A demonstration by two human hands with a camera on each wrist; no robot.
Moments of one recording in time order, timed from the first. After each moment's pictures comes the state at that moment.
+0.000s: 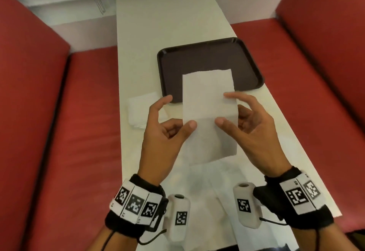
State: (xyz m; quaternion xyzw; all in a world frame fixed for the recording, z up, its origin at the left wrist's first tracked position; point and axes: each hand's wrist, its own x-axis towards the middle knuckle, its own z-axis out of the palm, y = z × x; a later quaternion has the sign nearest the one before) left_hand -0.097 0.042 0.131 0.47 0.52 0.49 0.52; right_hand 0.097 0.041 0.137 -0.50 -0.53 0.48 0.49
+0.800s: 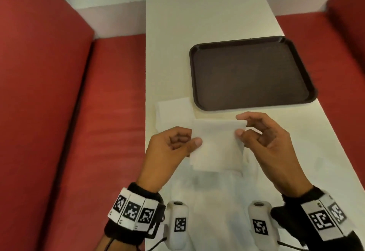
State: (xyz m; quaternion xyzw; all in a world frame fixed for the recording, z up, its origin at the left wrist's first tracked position) left_hand -0.180 0.094 0.084 0.44 0.59 0.42 0.53; right_hand 0.040 0.105 0.095 -0.54 -0.50 0.52 0.44
